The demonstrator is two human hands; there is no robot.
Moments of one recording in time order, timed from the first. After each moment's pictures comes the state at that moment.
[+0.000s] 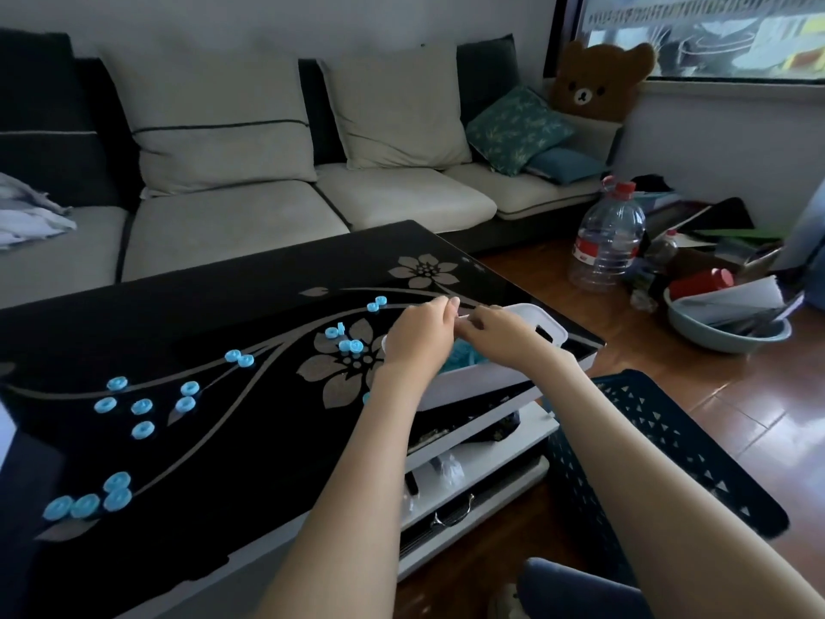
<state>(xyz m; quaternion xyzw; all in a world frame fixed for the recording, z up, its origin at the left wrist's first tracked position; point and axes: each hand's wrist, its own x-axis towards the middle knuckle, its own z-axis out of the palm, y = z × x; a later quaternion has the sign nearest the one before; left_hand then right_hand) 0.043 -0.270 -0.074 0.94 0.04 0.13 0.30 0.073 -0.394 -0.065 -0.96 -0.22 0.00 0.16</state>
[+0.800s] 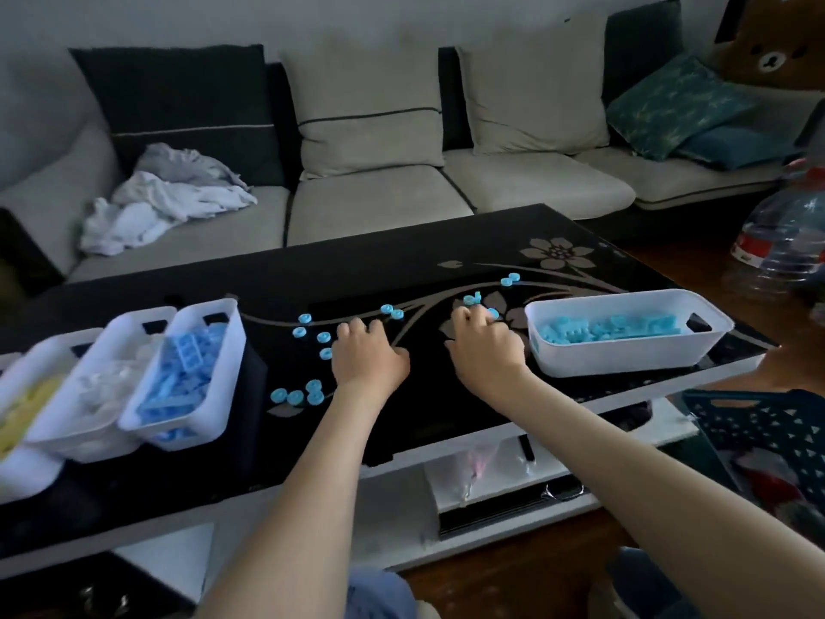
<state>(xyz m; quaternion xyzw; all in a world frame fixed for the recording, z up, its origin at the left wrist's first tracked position) -0.096 -0.100 -0.095 0.95 0.29 0.10 0.07 -0.028 -0.231 -0.098 -0.95 -0.28 -0.11 -0.02</state>
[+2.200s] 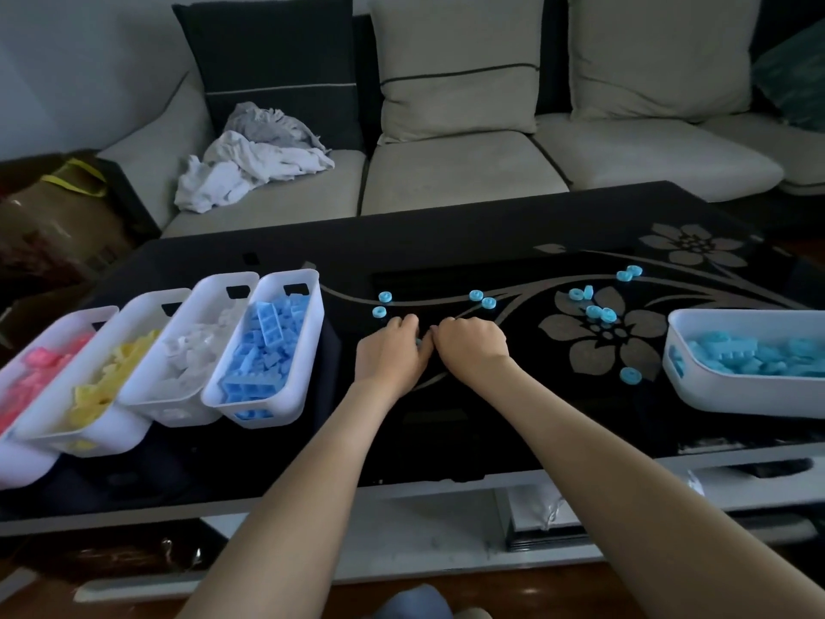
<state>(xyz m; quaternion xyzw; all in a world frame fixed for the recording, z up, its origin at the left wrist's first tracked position) -0.109 0.004 -0.141 0.96 0.25 0.12 0.04 -0.028 -0.086 -0.132 -0.90 -0.42 -0.05 -0.02</state>
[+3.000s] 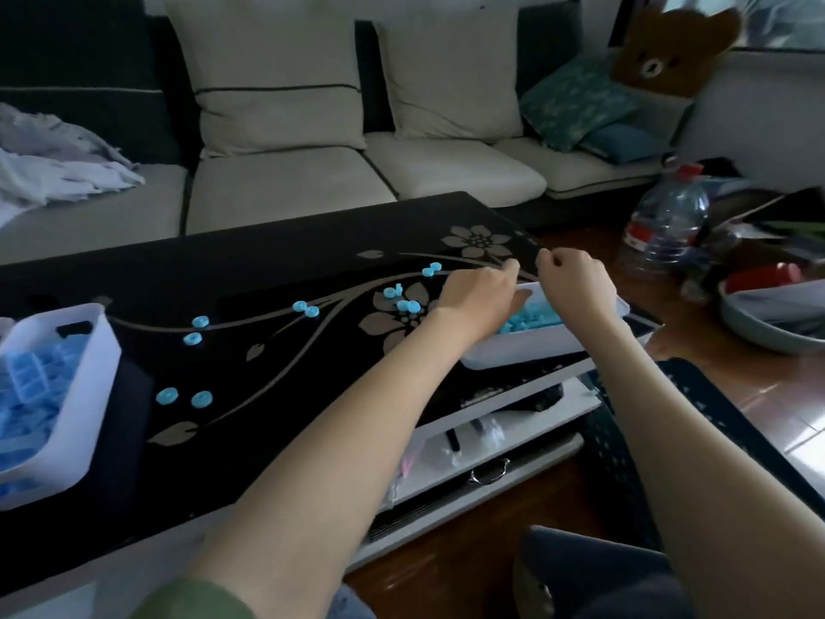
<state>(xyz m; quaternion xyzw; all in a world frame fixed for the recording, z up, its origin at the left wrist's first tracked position) 0.013 -0.247 -0.051 0.99 -0.10 0.13 0.03 0.051 -0.373 -0.050 -0.94 -0.02 -0.15 0.30</state>
